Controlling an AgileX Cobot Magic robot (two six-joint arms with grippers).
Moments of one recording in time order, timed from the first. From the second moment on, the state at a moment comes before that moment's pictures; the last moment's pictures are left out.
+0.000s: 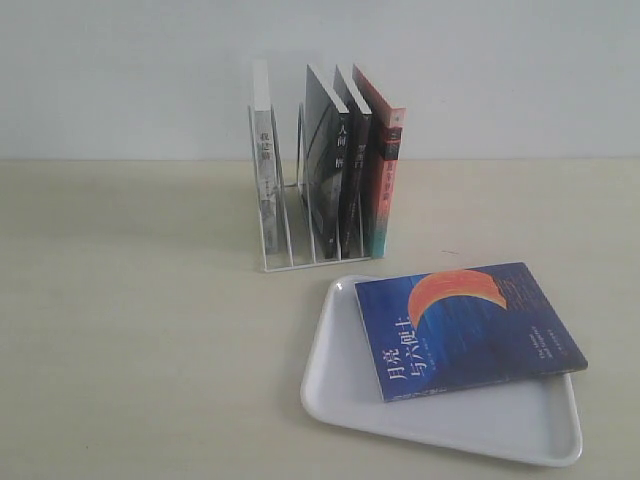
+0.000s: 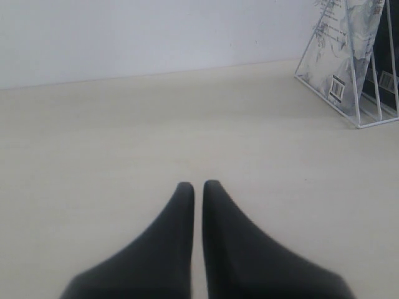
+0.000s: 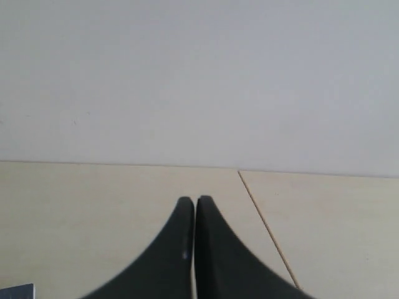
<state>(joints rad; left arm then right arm) -0.02 0.00 0.00 -0.02 0.33 0.10 0.00 0.63 -0.64 -0.73 0.34 0.54</state>
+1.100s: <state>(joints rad) -0.02 0.00 0.00 -0.02 0.33 0.10 0.00 0.03 -0.01 0.10 0.11 -0.08</state>
